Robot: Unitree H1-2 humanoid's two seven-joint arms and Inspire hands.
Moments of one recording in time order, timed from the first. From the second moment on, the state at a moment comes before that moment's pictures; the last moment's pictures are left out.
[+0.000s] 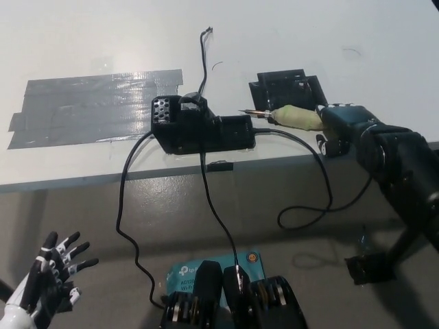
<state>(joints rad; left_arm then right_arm) 0.03 0.34 0.16 -0.08 -0.35 0.38 -0.26 -0.93 -0.34 0.56 0.74 -0.75 0.22 0.37</state>
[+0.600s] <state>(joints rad) 0.03 0.35 0.12 -0.07 -0.33 0.36 -0.29 -0.93 -0.32 0.48 0.74 -0.71 0.28 0.38</state>
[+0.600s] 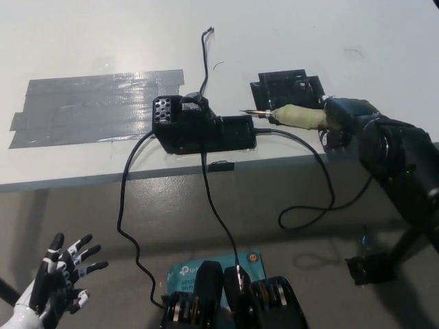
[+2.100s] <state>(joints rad) 0.00 0.40 0.06 -0.07 -0.30 0.35 -0.36 -0.88 -0.35 0.62 0.62 -0.84 0.41 0.42</state>
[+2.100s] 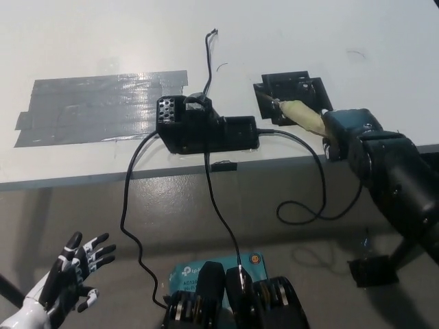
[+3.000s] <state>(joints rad) 0.00 0.40 0.05 -0.07 -0.29 0.34 -0.38 -0.86 -0.33 0.70 0.68 -1.00 0.42 0.27</state>
